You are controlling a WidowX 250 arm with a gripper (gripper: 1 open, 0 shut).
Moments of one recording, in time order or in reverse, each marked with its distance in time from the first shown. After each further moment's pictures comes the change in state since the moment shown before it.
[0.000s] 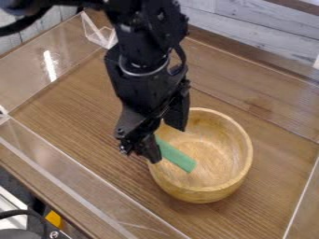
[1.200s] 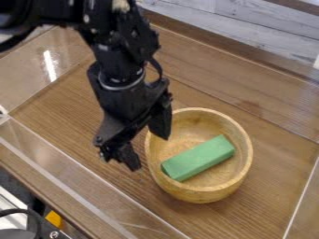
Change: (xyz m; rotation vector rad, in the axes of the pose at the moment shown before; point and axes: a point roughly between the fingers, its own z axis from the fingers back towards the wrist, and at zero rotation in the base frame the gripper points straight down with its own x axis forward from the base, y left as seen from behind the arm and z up) arm 0.024 0.010 -0.015 0.028 0.027 -0.033
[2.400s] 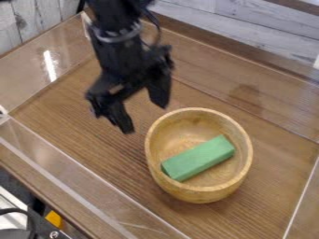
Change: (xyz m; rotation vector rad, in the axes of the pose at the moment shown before) arm 0.021 -0.021 0.028 0.013 0.041 -0.135
